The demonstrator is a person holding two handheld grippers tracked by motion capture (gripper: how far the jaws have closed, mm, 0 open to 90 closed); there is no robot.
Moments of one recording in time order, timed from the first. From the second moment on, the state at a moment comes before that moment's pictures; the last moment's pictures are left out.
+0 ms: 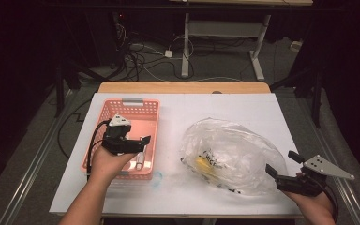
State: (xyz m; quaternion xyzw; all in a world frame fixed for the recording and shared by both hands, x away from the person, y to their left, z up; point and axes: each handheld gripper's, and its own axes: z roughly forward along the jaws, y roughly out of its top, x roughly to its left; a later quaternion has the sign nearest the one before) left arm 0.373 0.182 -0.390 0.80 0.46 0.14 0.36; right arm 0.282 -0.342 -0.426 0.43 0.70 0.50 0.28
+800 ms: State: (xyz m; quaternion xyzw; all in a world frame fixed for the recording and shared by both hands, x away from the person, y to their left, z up) left arm 0.411 0.159 -0.422 0.84 0.52 0.02 0.15; right arm 0.283 -0.342 -0.423 0.42 0.70 0.50 0.28
